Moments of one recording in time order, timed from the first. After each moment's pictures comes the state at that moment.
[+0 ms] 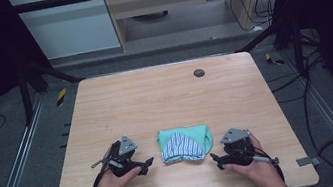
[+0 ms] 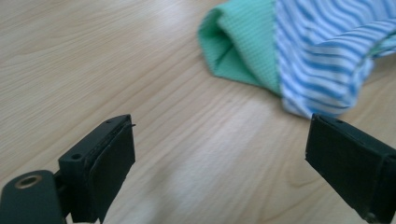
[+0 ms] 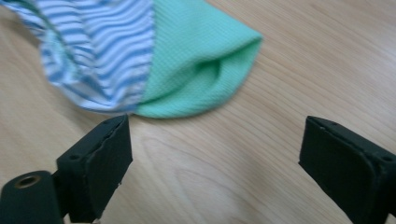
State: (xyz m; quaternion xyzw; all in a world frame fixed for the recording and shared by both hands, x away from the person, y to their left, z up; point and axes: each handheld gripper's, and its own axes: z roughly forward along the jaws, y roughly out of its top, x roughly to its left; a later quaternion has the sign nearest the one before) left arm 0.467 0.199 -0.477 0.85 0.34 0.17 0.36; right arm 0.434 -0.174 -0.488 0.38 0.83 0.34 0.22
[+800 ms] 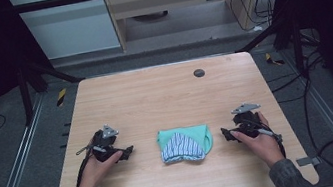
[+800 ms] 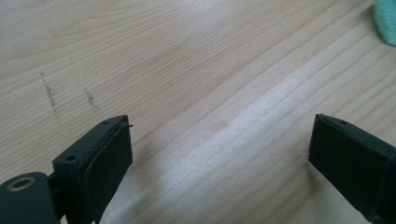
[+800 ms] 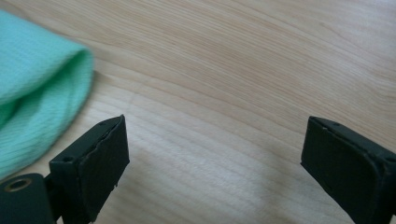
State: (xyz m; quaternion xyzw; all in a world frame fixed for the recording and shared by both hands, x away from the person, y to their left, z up) left arm 0.526 0.253 -0.496 0.84 0.40 0.18 0.30; right arm 0.509 -0.221 -0.496 0.50 0.78 0.31 0.22
